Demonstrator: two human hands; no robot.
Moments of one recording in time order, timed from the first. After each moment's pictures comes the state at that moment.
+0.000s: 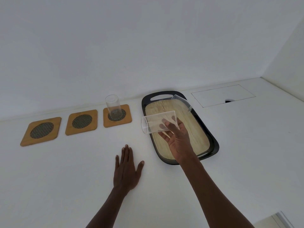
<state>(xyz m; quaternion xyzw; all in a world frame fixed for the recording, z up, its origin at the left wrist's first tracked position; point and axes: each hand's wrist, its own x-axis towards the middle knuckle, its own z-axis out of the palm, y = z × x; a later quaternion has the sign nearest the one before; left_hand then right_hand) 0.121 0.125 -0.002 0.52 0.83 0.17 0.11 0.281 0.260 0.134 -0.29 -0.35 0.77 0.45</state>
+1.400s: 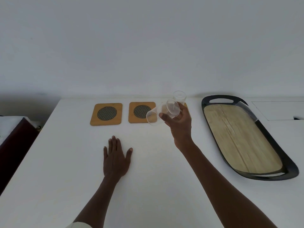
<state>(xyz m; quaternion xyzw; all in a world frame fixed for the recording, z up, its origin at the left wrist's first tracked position) -0.129 -0.012 0.001 0.36 0.92 0.17 0.07 0.018 0.166 0.152 -0.37 -0.54 0.62 0.43</state>
